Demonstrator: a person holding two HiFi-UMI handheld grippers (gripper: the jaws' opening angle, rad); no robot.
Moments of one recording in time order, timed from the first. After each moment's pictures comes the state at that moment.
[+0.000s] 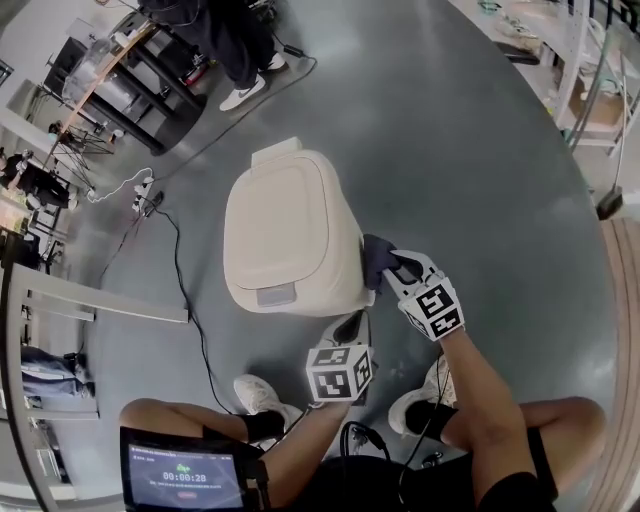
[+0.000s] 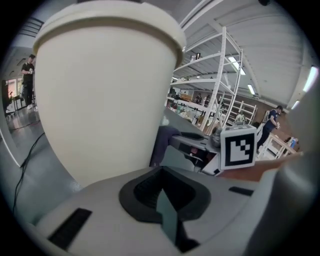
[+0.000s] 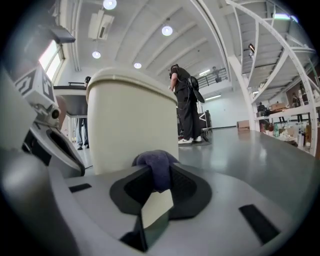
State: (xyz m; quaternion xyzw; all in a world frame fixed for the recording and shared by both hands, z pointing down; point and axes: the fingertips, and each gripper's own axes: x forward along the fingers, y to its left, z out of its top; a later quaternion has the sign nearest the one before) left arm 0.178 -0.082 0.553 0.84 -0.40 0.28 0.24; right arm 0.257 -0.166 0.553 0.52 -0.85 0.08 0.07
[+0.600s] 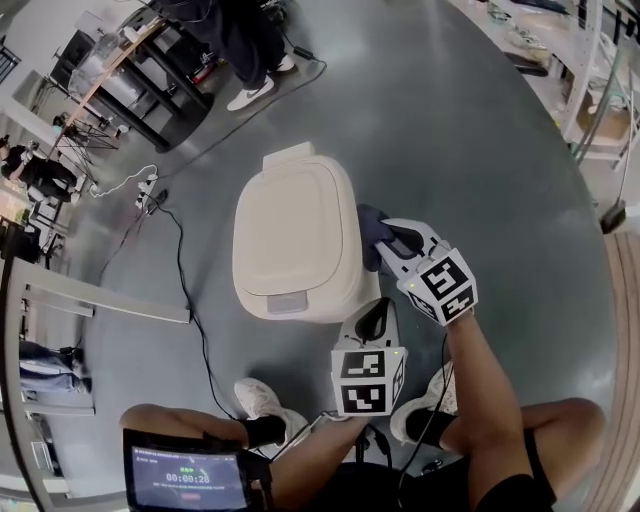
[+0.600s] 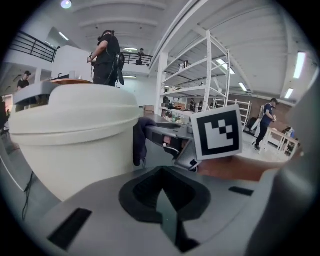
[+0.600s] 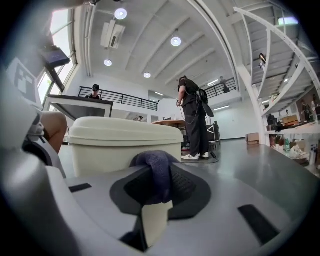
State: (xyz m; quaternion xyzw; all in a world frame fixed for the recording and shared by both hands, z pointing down) left arm 0.240 -0.086 0.482 0.87 -0.40 0.25 0.17; right arm 0.262 -0.202 0.445 0.49 -0.87 0.02 0.03
